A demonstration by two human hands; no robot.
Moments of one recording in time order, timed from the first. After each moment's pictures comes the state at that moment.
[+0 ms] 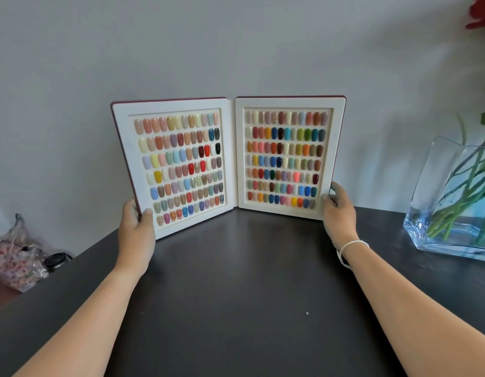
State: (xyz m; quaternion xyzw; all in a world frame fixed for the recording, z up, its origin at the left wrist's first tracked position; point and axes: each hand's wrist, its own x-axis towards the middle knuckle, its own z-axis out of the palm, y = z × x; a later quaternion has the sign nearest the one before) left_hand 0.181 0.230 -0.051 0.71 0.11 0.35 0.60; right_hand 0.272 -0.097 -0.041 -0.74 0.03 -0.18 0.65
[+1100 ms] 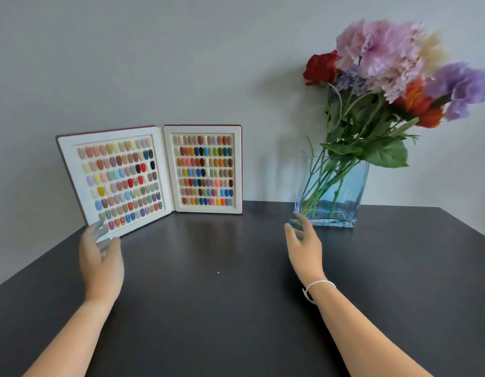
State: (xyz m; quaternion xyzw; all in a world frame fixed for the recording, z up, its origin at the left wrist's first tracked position) left_hand 0.084 0.141 -0.034 0.71 0.10 0.40 0.58; right_hand 0.097 -0.183 -0.037 -0.74 0.04 -0.25 0.63
